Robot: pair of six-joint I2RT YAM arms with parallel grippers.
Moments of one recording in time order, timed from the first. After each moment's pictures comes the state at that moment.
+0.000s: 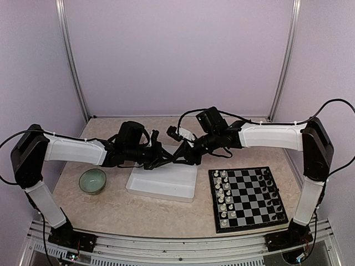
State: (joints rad) left arm -0.74 1.69 0.97 0.18 0.41 -0.97; right arm 0.80 1.86 1.38 -0.25 -0.53 -0.31
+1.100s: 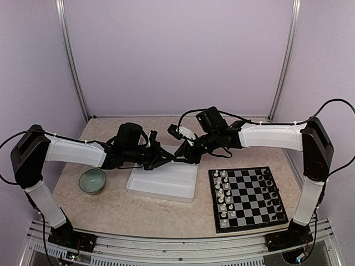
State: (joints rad) left arm -0.73 1.69 0.93 0.27 0.41 -1.03; right arm 0.80 1.86 1.38 -0.24 -0.47 -0.22
